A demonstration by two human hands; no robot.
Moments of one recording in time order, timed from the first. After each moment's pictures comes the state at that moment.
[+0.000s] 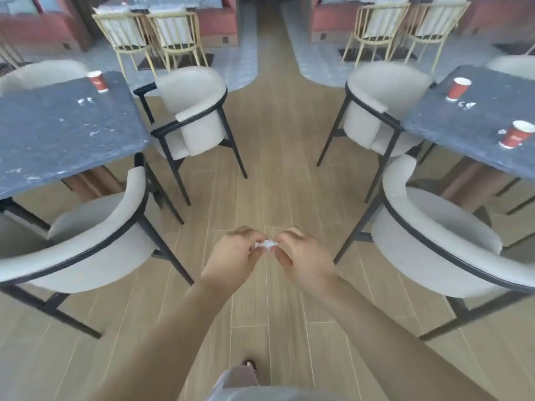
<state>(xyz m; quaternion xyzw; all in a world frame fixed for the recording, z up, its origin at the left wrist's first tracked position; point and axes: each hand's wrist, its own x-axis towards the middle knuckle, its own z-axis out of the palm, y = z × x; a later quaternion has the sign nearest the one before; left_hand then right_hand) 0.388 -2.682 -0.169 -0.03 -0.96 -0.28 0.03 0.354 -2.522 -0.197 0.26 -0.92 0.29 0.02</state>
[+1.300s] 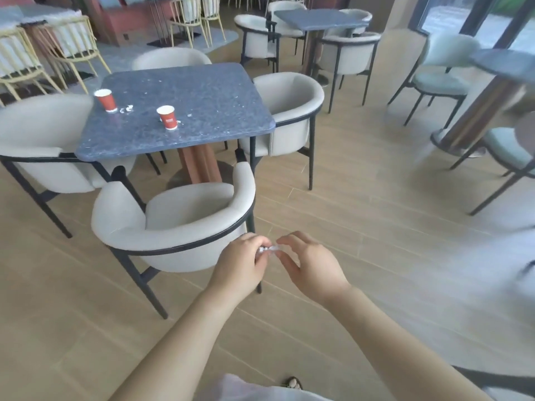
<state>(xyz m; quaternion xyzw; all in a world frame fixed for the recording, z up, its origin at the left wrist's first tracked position) 0.386 -2.176 -0.188 -0.49 -0.81 -0.32 -0.10 0.511 -2.075 -0.187 -0.25 -0.92 0.25 0.18</state>
